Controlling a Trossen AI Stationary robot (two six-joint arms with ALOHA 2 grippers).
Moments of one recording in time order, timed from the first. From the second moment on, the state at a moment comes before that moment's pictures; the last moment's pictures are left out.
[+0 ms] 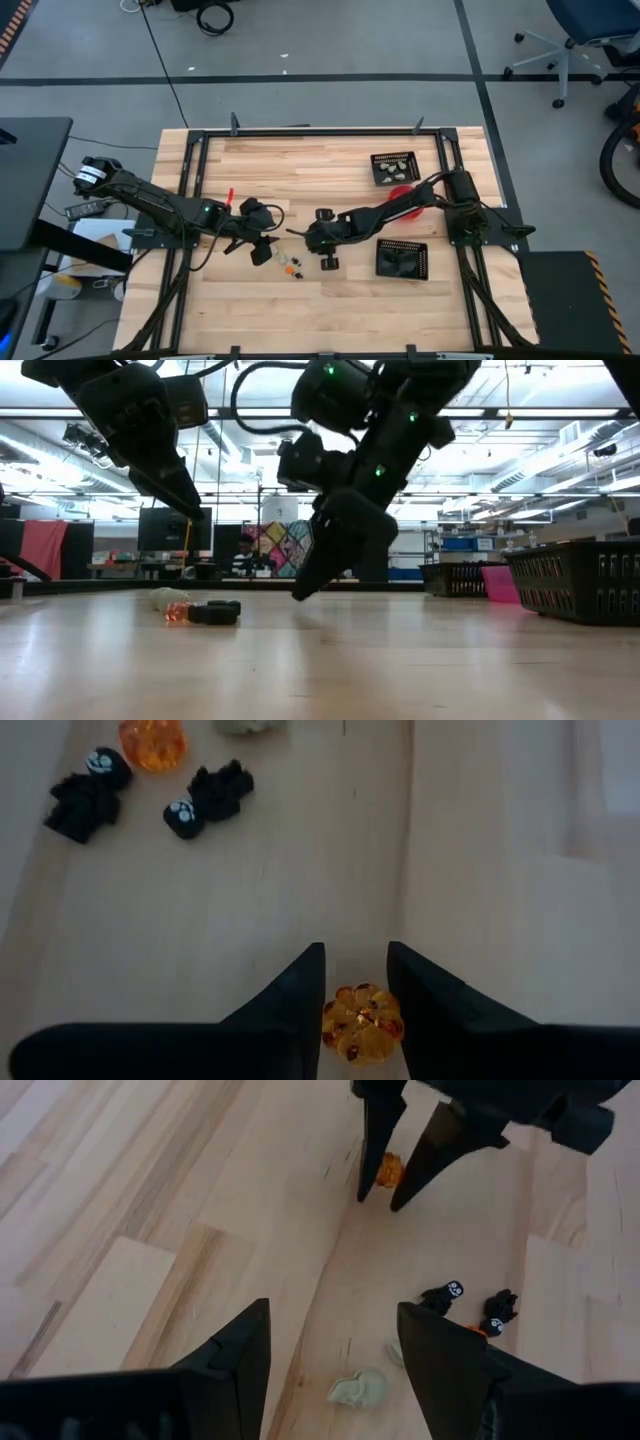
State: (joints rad) left arm -0.28 1.19 0.66 -0.33 -0.31 -0.53; right arm 0.15 2.06 1.29 -0.21 0.14 -0.02
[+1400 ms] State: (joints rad) left arm -0.28 1.19 0.66 -0.33 -0.31 -0.53; right arm 0.09 1.63 1.06 -0.99 0.51 0.30
